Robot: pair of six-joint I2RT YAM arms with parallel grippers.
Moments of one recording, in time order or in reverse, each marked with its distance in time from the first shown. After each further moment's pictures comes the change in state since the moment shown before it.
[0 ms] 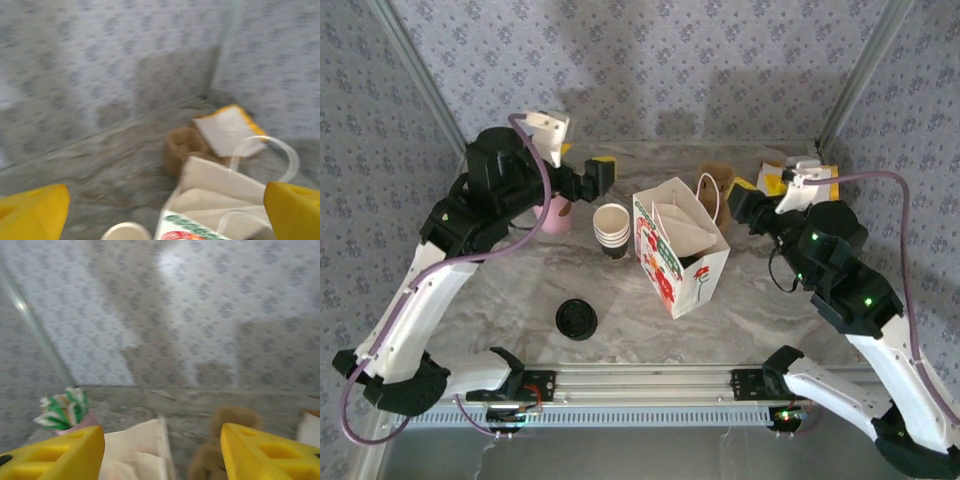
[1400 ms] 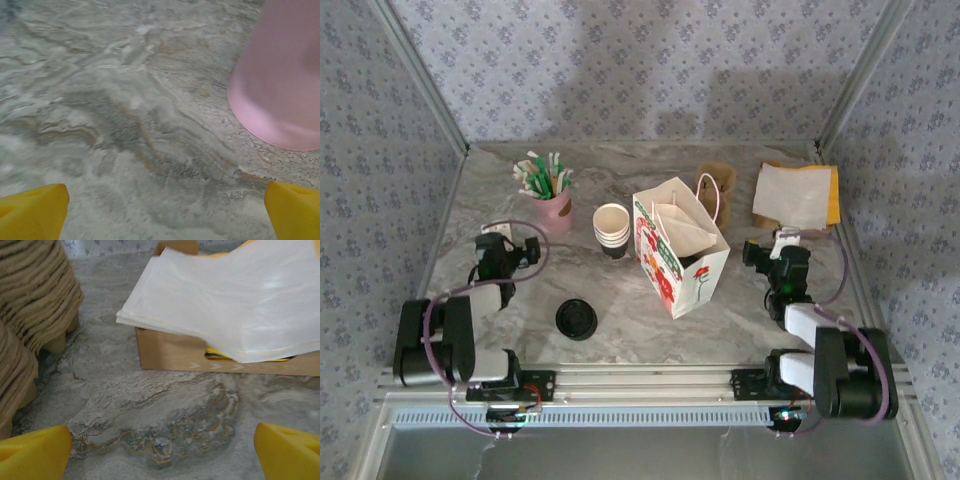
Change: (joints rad) left arm 0.681 0.168 -1.296 1.155 -0.023 0.062; right arm -0.649 0.395 -1.056 1.144 -0.293 -0.208
